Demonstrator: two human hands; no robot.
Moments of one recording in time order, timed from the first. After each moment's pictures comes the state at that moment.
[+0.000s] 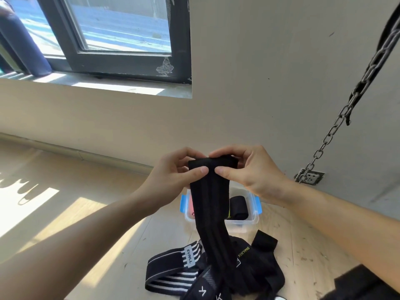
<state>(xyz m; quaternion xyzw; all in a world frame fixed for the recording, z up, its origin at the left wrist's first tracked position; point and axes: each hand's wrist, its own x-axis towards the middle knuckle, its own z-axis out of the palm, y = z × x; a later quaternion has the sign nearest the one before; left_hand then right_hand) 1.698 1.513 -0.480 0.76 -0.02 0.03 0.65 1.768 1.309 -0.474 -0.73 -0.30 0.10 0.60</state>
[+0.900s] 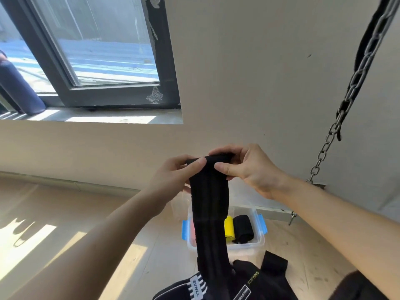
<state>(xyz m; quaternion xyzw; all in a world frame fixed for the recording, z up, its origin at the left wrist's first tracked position) 1.755 1.511 -0.442 0.79 0.03 -0.01 0.61 1.822 1.311 -0.450 -0.70 -0.27 0.11 0.65</state>
